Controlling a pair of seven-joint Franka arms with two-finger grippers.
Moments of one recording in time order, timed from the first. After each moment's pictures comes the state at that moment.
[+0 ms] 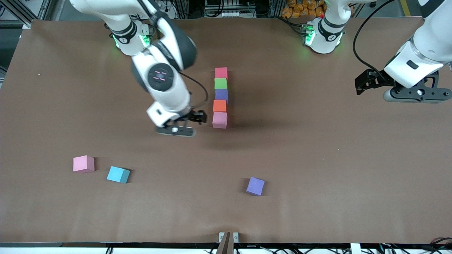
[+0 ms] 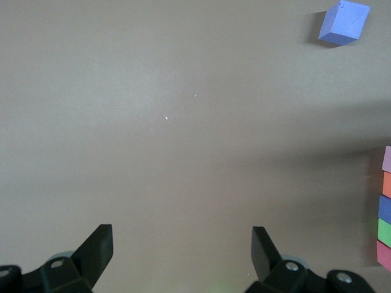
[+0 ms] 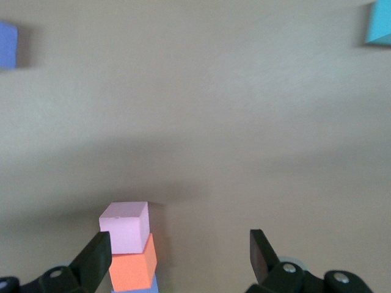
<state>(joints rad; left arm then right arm) -0.04 0.03 -0.17 -1.55 0.04 1.55 -0.12 0.49 0.39 0.06 -1.52 0.01 1.88 0.70</state>
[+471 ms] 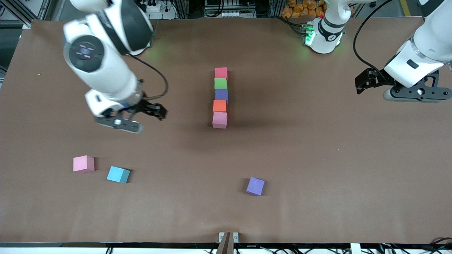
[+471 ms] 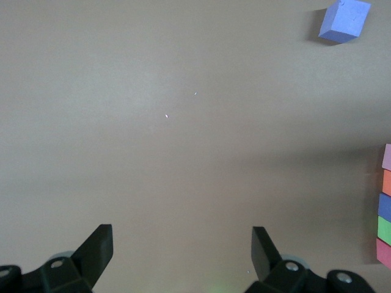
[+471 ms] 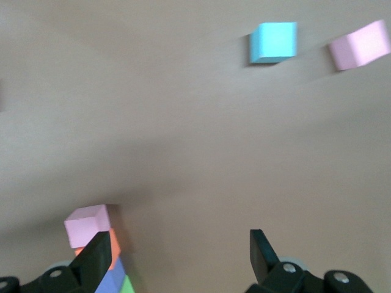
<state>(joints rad) -0.04 0.03 -0.17 -1.55 0.04 1.54 -0.12 0.37 0.27 0.03 -1.40 -0.02 1.60 0.66</state>
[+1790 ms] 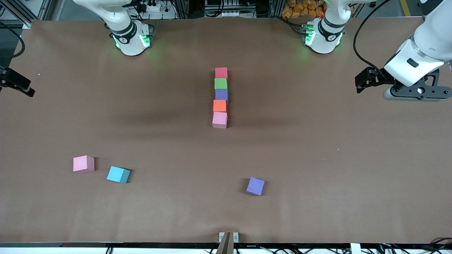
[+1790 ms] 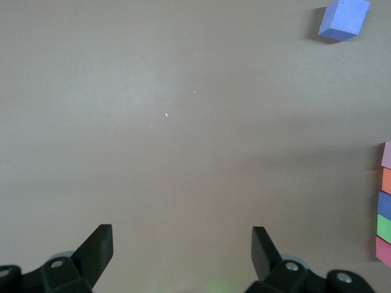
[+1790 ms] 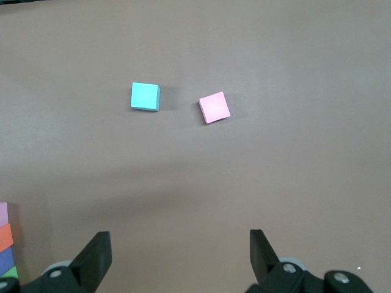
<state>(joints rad) -0.04 0.03 -0.17 -1.54 0.04 1.53 -0.12 0.02 0.00 -0.11 -1.48 -0.02 1.53 0.02</state>
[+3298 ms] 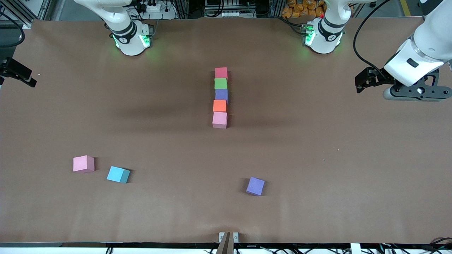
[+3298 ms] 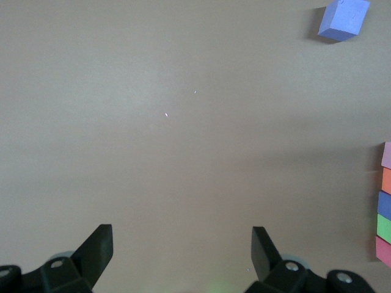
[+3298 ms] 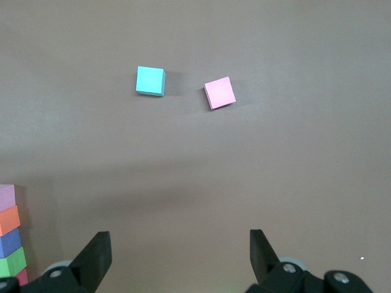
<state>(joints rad) -0.04 0.03 -0.17 -1.54 0.04 1.53 -0.12 -0.04 -0.06 -0.05 -1.54 0.00 1.51 0.01</state>
